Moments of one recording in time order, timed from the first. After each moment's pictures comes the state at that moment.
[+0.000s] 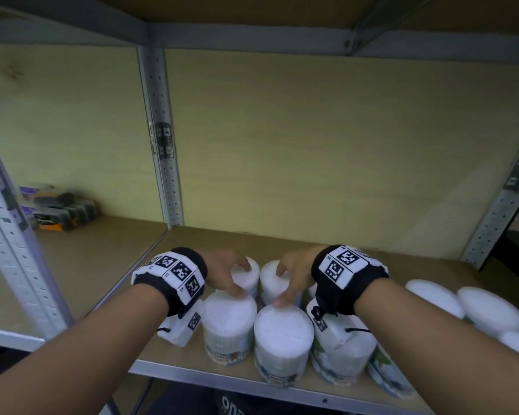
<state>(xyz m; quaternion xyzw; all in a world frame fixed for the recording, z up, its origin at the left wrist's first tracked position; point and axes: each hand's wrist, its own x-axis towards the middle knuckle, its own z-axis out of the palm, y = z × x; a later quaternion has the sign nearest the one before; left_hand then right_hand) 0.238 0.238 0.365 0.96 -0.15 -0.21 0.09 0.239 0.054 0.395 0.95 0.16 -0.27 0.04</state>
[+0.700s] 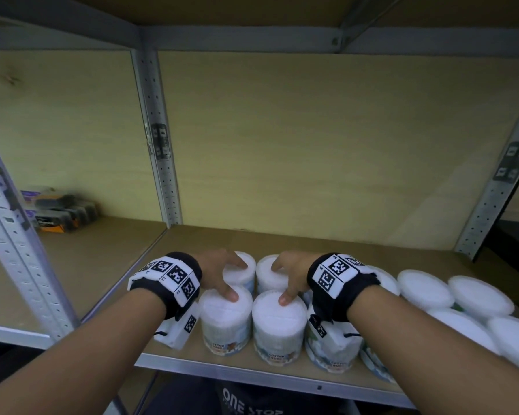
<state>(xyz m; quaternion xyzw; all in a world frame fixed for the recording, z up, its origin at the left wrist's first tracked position) 0.232 0.244 0.352 0.97 -0.15 -0.18 0.09 0.223 0.046 0.380 0.96 0.18 -0.23 0.00</state>
